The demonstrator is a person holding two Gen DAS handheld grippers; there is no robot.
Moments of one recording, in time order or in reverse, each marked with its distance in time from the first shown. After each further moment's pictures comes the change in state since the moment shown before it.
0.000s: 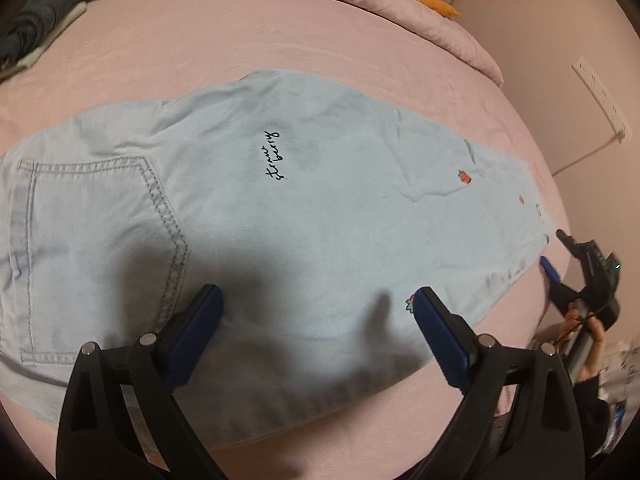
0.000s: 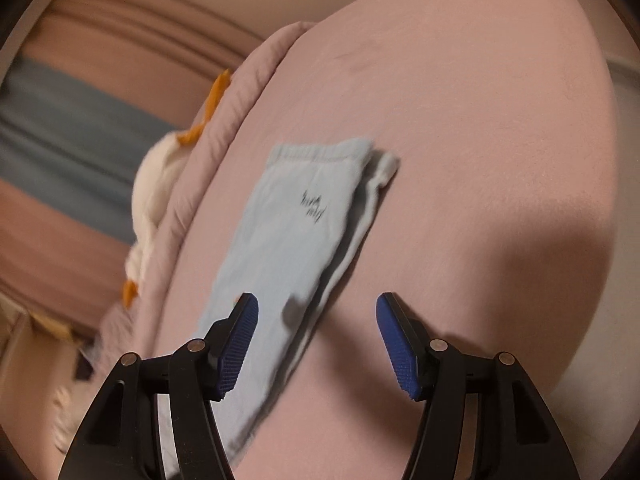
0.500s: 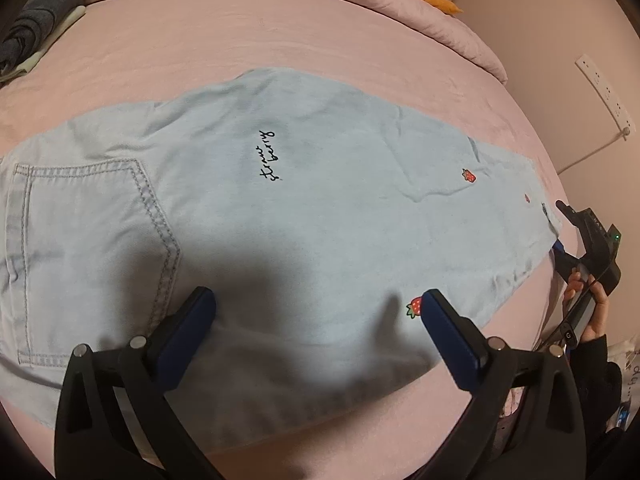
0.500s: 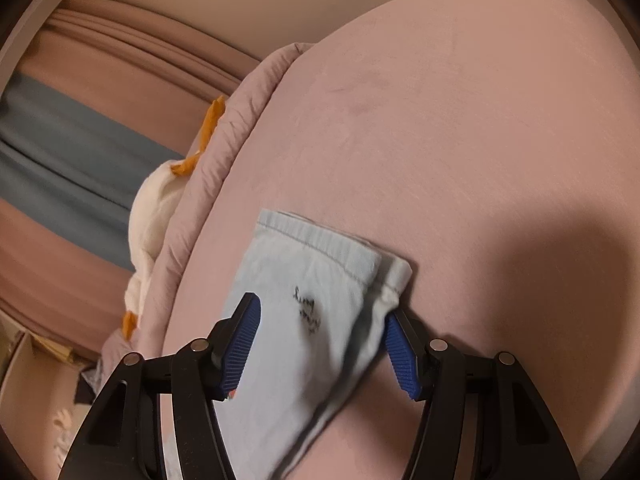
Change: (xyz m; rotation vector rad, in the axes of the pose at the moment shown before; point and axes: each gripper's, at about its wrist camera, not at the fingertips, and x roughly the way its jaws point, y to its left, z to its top) left arm 0.006 -0.006 0.002 0.008 0.002 0.027; right arm 0.026 0.005 0.041 -0.013 -0.066 -0.004
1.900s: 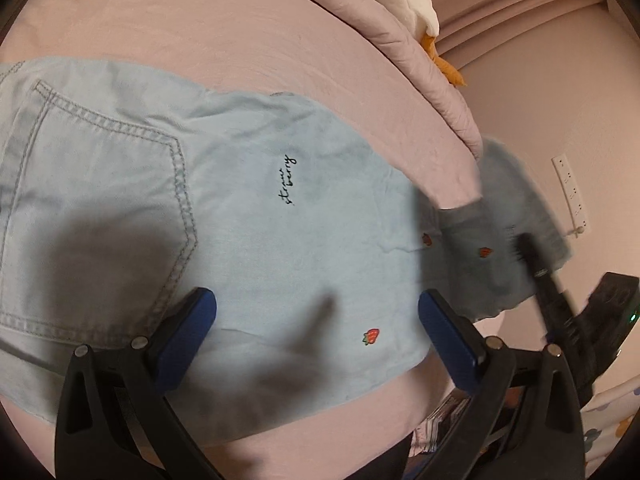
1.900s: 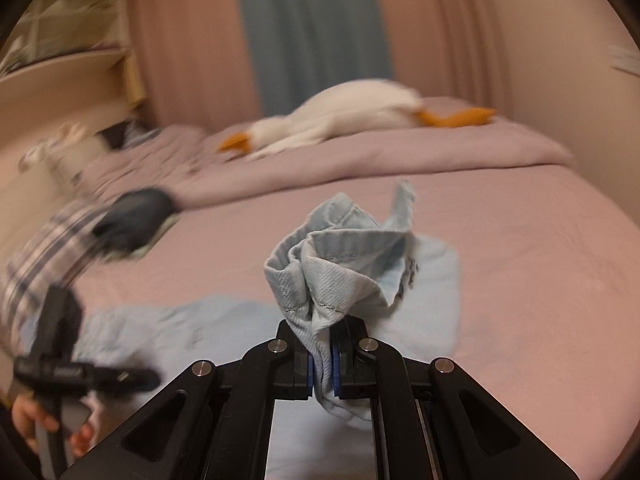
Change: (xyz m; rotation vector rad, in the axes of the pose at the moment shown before) left arm -0.027 0.044 -0.004 -0.288 -0.077 -0.256; right arm -0.008 0.217 -0.157 -0.988 0.114 0.172
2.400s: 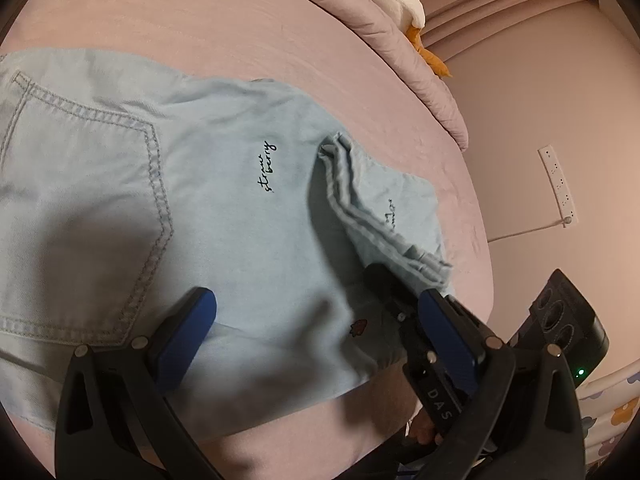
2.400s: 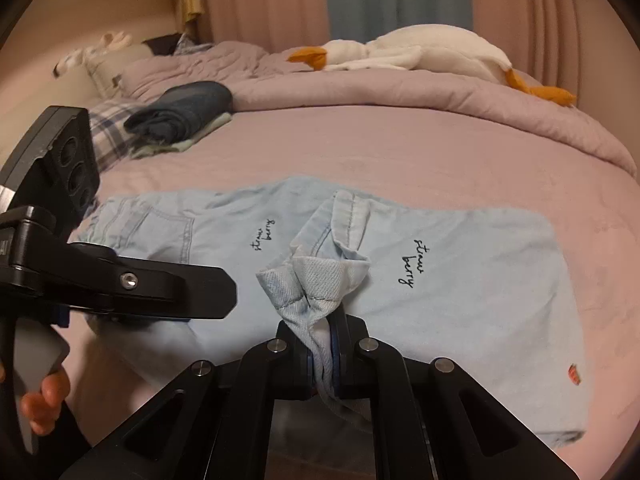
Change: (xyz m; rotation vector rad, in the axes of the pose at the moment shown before) left arm 0.003 -0.002 -0.005 0.017 0.025 -0.050; right arm 0.060 0.065 -0.061 -0.198 0.212 0.084
